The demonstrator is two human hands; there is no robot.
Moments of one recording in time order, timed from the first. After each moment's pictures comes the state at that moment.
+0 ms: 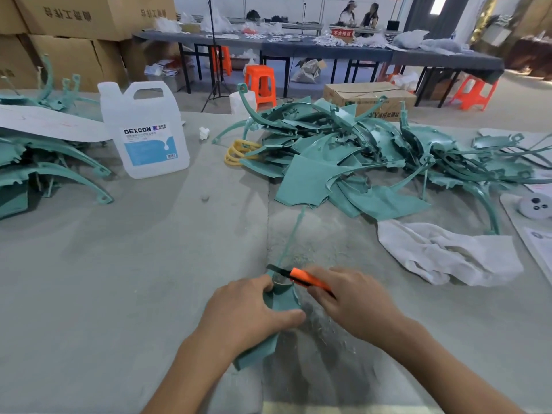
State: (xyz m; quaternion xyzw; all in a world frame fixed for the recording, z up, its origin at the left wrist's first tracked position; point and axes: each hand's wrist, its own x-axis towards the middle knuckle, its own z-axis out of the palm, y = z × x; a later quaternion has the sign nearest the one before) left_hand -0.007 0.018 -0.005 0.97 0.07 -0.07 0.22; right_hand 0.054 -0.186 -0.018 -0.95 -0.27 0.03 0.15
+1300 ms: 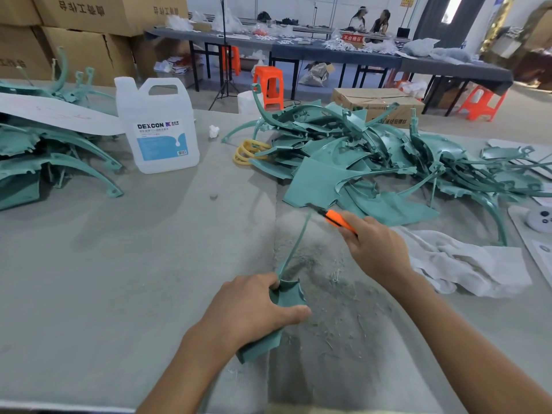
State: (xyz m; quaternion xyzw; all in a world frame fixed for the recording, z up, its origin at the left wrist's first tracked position) left_hand -0.004 0.030 -0.005 0.96 0.07 -0.07 0.25; right_hand 0.140 -0.197 -0.010 -0.97 -0.17 -0.15 0.12
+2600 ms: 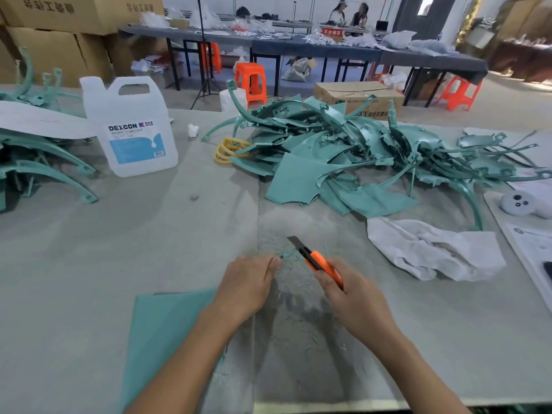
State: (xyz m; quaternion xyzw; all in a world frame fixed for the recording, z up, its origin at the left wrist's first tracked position) left_hand 0.059 0.020 -0.064 0.97 -0.04 0.02 0.24; right_hand 0.048 -0.200 -0.039 -0.94 -0.10 0.01 0.33
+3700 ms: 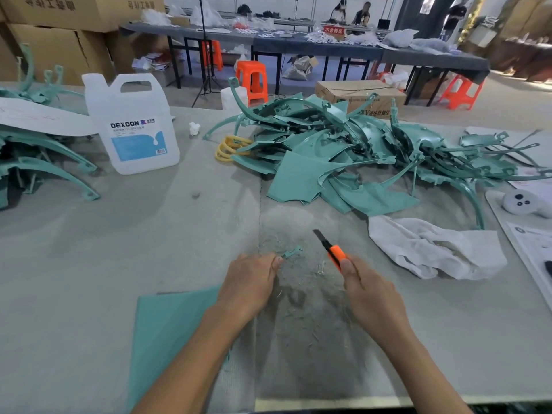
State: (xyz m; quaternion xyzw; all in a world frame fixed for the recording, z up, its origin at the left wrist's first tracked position) left_hand 0.059 0.017 -0.071 0.97 -0.01 0.03 0.22; right_hand 0.043 -0.207 -0.031 -0.95 0.01 0.01 0.31
